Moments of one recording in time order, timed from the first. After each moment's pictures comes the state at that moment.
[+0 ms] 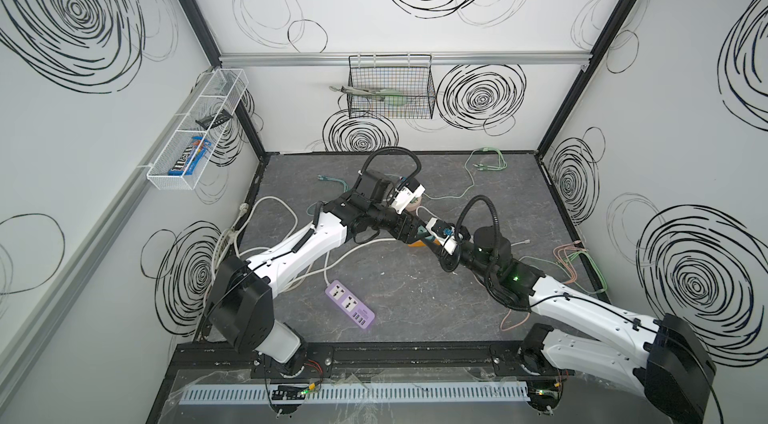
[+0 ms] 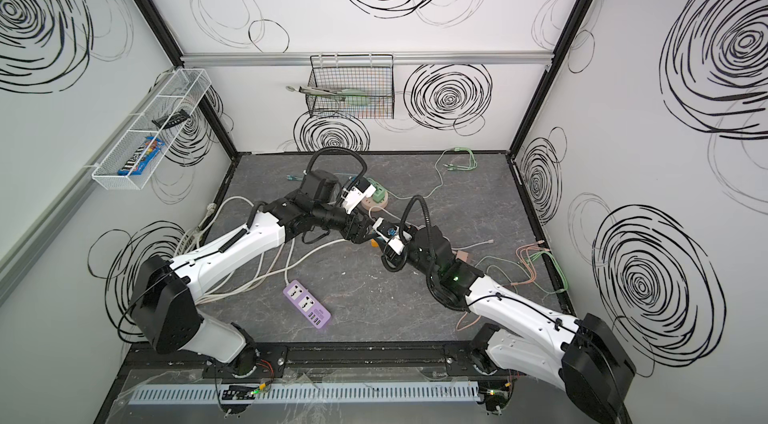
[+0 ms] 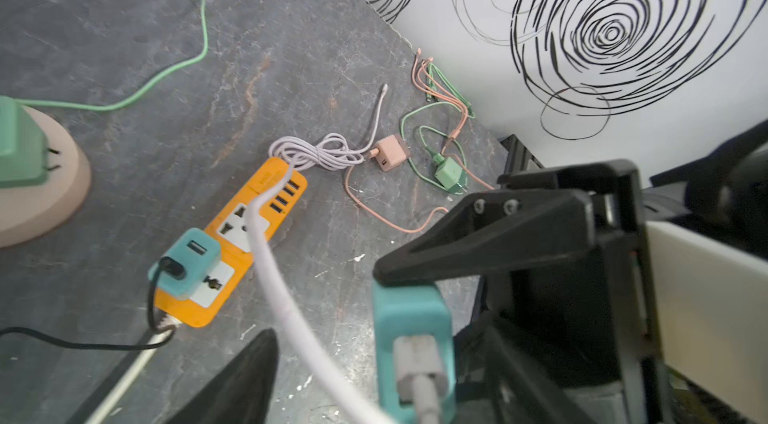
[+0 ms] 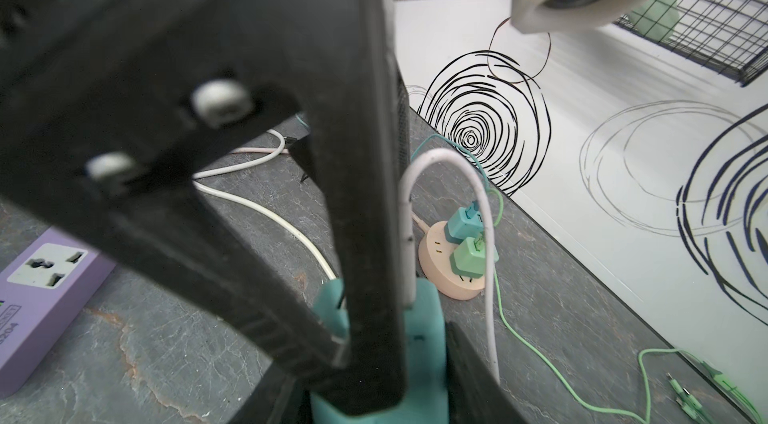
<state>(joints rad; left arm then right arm) -0.60 1.53 1.22 -0.41 0.67 -0.13 0.81 1.05 0.55 0.24 -0.01 -0.32</state>
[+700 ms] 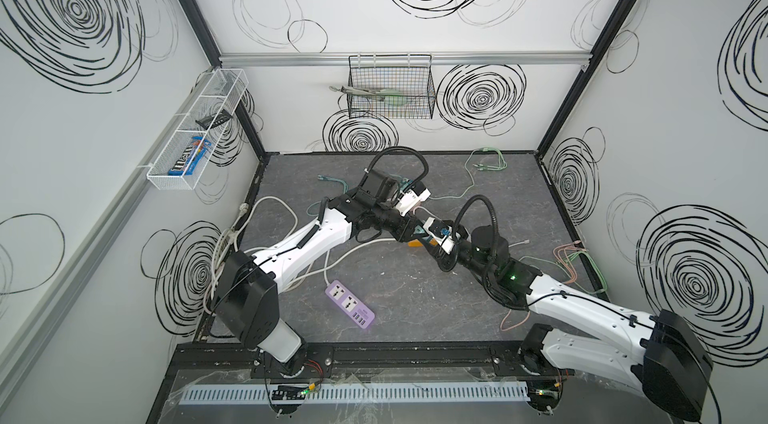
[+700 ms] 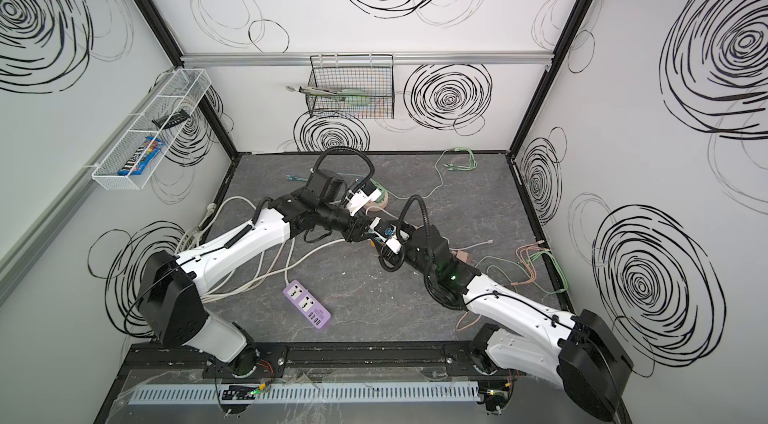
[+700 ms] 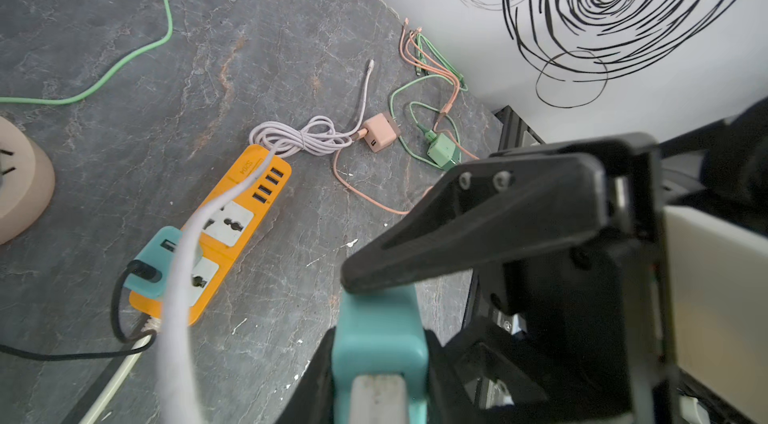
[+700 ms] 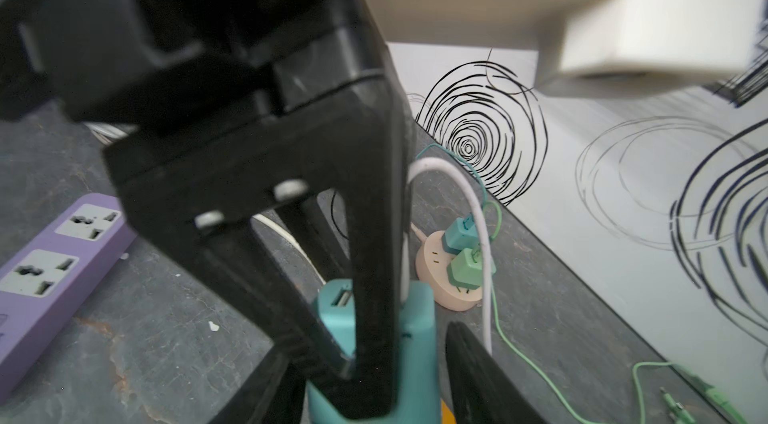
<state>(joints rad) -0.62 1.57 1.28 -0.51 0.68 -0.04 0.82 1.06 0.57 0.26 -0.01 -0.31</state>
